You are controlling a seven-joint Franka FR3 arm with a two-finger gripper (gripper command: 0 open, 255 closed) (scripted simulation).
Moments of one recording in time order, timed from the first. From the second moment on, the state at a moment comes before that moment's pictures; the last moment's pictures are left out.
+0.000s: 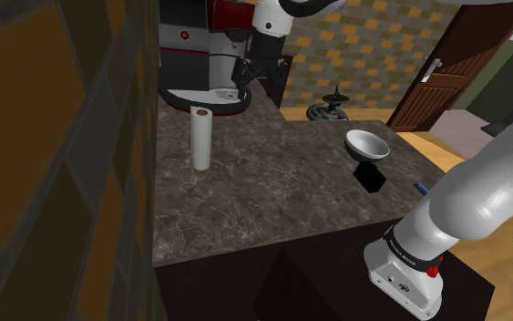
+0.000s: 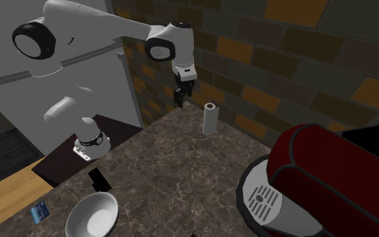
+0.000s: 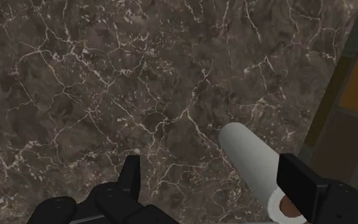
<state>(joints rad) 0.05 -0.09 0.34 -1.96 0.07 1.90 0.47</state>
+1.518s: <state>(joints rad) 0.19 0.51 0.36 -1.46 -0.17 1.96 0.67</state>
